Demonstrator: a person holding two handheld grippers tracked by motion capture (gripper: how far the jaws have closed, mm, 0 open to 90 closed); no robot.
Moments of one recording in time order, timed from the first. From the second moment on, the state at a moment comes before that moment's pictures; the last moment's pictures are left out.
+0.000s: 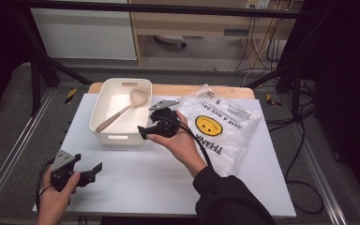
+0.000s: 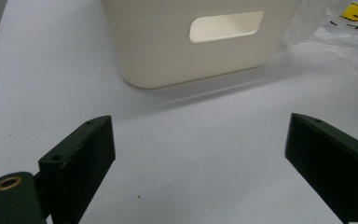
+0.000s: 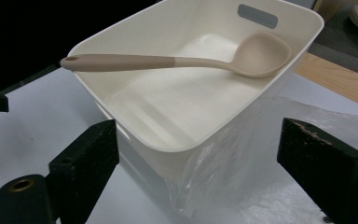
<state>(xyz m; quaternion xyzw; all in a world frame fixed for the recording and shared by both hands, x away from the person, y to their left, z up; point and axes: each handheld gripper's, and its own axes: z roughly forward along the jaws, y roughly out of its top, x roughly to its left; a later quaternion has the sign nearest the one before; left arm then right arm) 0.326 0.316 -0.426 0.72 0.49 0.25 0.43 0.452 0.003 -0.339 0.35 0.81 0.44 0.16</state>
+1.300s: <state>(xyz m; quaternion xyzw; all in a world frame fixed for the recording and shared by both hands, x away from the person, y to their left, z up) 0.324 0.317 -0.419 0.71 0.48 0.24 0.45 0.445 -0.105 -0.381 0.36 0.83 0.39 0.19</state>
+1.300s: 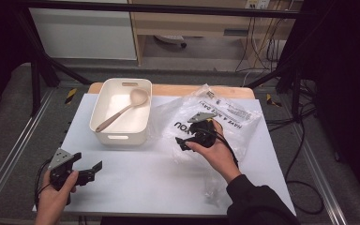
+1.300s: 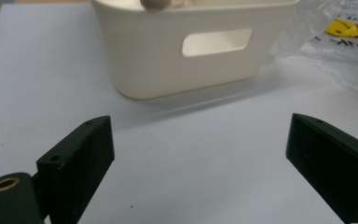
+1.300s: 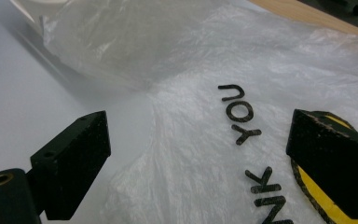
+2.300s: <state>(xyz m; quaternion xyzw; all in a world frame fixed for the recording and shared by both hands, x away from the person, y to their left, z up) 0.324 0.323 -0.421 0.69 0.49 0.26 0.47 0.451 -0.148 -0.422 0.43 0.80 0.39 0.16</state>
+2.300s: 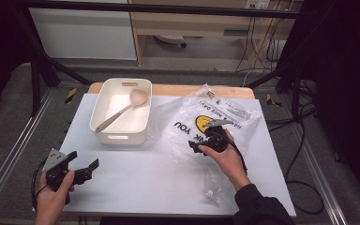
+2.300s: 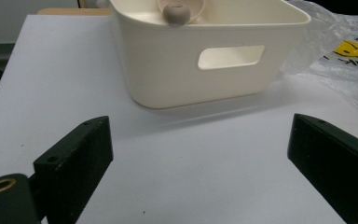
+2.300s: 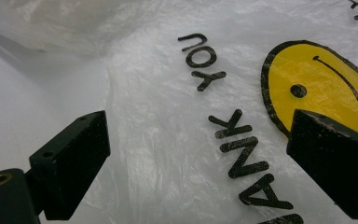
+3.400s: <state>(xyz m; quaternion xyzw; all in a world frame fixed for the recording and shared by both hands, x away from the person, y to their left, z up) 0.322 0.318 -0.422 0.70 0.48 0.25 0.46 0.463 -0.128 -0.453 0.41 0.82 0.37 0.16</state>
